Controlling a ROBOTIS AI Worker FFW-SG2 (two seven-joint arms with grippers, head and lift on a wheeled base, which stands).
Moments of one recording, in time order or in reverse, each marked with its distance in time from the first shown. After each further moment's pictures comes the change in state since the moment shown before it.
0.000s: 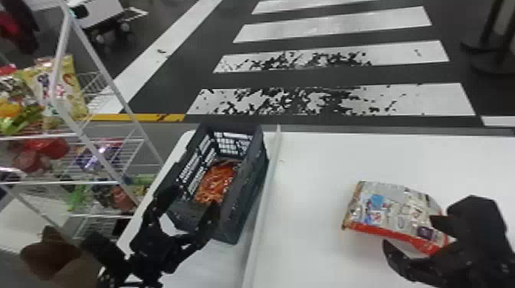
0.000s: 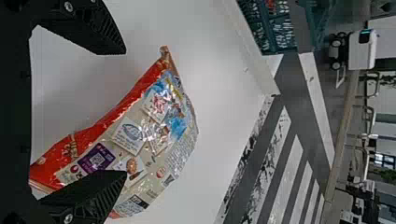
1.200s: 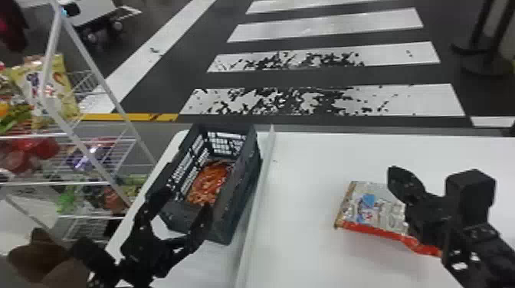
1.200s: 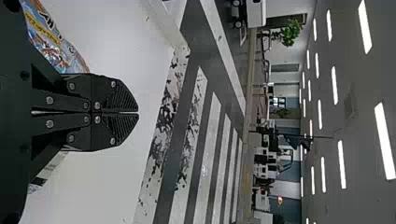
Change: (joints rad) left arm 0.015 -0.001 -0.003 -0.004 -0.003 -0.015 -0.003; right arm -0.133 0.111 -0.070 0.348 -0.180 -0.511 -0.251
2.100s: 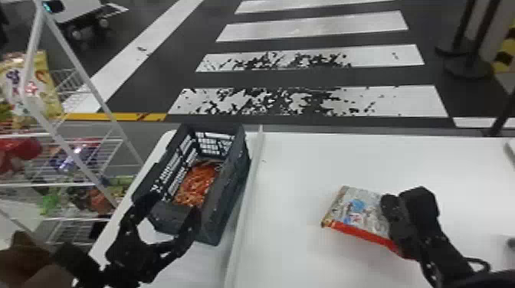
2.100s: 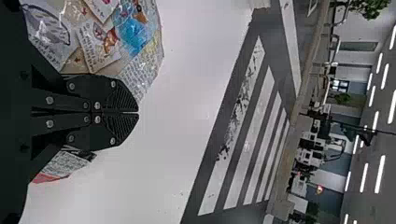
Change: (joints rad) left arm 0.006 -0.003 0.000 0.003 -0.001 0.003 0.003; right arm -0.089 0.000 0.031 0.238 0.161 0.082 -0.129
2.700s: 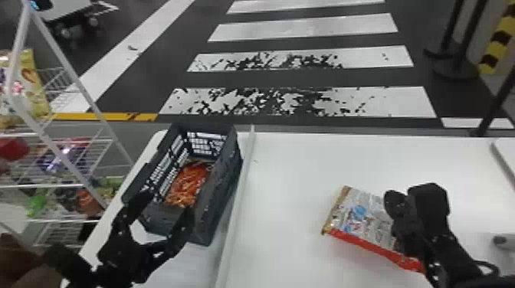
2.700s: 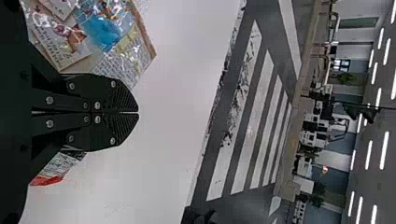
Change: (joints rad) left arm -0.010 -0.002 -0.009 0.006 -0.001 0.000 0.000; right arm 0.072 0.000 -0.033 -0.173 -0.058 0.071 -0.025
